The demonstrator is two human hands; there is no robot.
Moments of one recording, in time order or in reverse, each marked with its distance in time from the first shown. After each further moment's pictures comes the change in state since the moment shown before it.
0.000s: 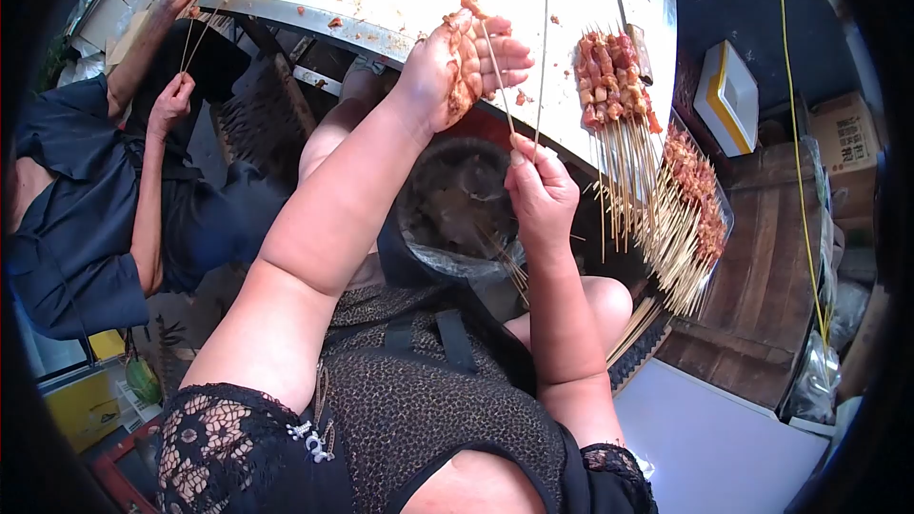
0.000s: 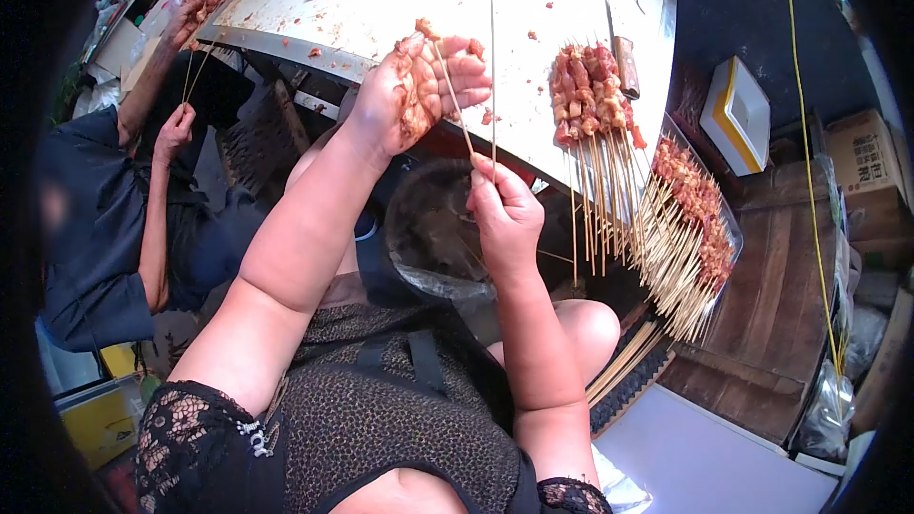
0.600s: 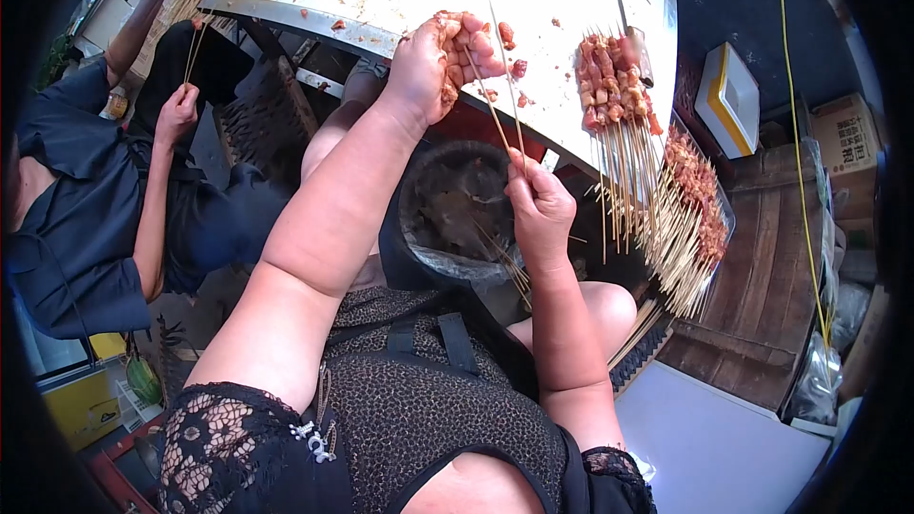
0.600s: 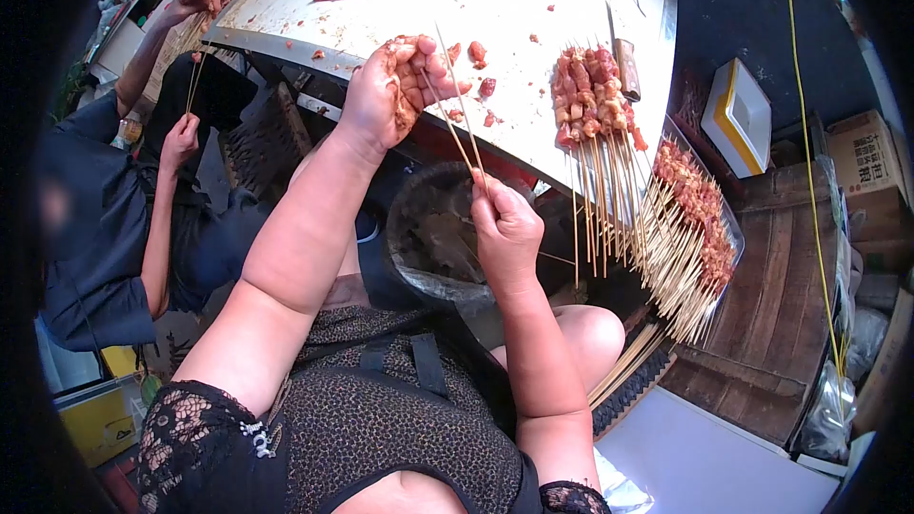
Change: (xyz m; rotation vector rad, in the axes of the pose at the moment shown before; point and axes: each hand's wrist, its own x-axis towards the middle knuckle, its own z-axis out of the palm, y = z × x) left_hand -0.001 0.005 -0.012 0.199 0.092 0.183; right_hand -0.007 0.008 -0.006 -0.528 0.056 -0.272
